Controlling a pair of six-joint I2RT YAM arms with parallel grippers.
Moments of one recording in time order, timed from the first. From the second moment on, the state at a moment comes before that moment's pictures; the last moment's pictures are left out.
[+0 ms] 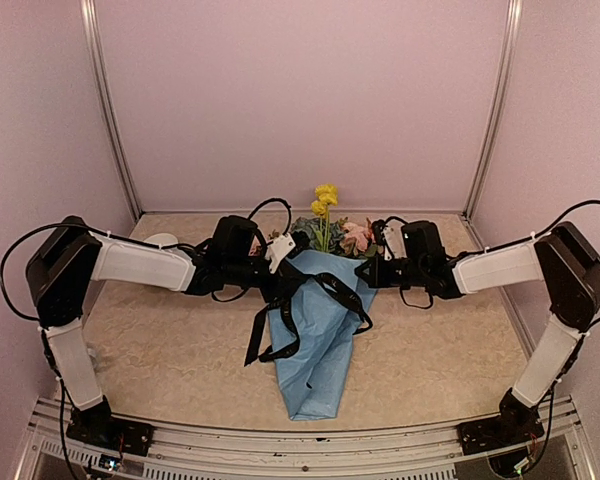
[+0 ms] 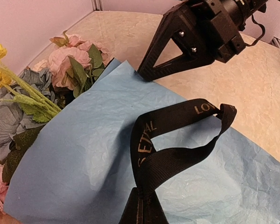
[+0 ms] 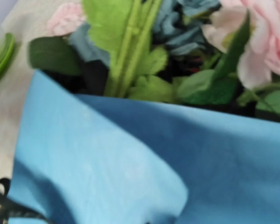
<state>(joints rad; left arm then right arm) -0.73 1.86 1.11 0.23 0.38 0.28 0.54 1.73 0.88 0.32 -0.25 0.42</state>
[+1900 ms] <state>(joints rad) -0.81 1.92 1.14 0.19 0.19 0.37 0.49 1.61 0.75 -0.03 -0.44 -0.01</state>
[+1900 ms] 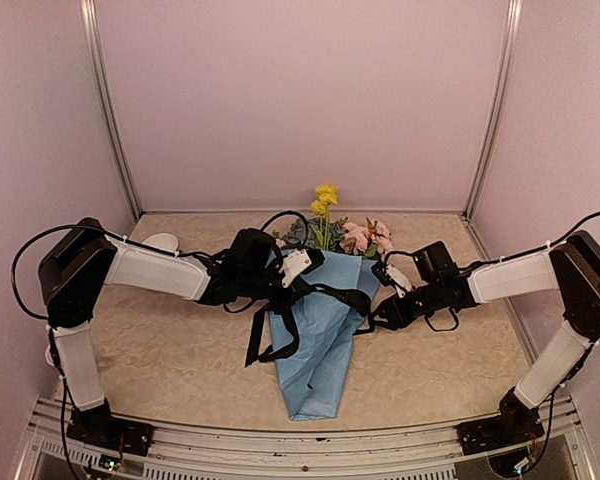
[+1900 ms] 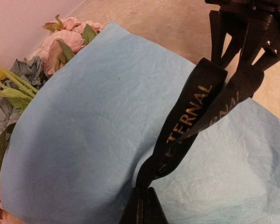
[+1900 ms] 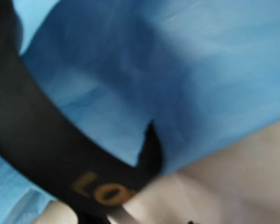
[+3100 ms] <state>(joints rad) -0.81 1.94 1.17 0.16 0.21 0.37 0.56 1.70 0.79 0.30 -0.34 -0.05</state>
